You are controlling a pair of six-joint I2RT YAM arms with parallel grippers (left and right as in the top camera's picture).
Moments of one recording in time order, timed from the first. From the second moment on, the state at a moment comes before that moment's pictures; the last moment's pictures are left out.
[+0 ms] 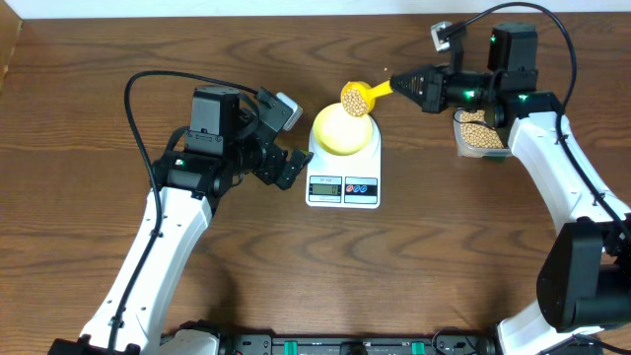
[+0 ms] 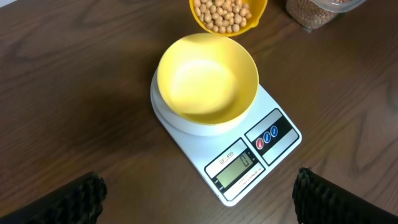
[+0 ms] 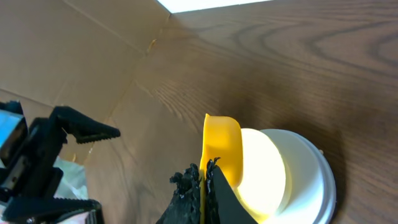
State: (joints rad) left arm -0.21 1.36 1.09 -0.60 0.44 0.33; right arm 0.08 1.76 1.34 -0.24 -0.99 0.19
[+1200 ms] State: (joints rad) left arm -0.21 1.36 1.09 -0.60 0.44 0.33; right arm 0.12 1.76 1.34 -0.32 -0.86 -0.35
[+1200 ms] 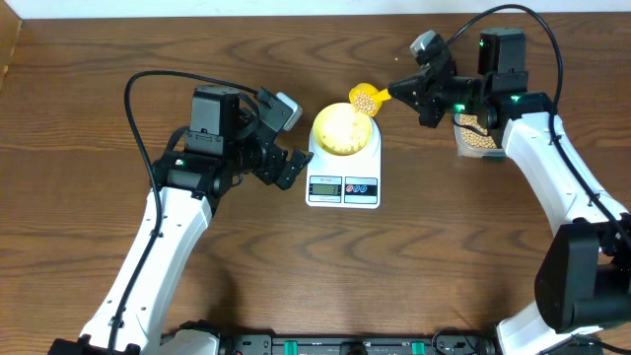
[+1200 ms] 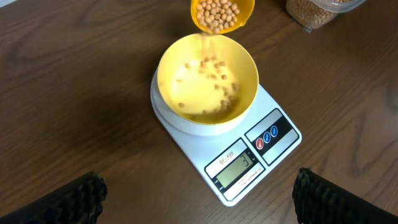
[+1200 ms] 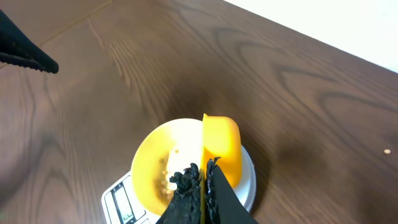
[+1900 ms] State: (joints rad) left arm -0.21 1.36 1.09 -0.60 0.44 0.33; right arm 0.14 1.76 1.34 -0.33 -0.86 -0.43
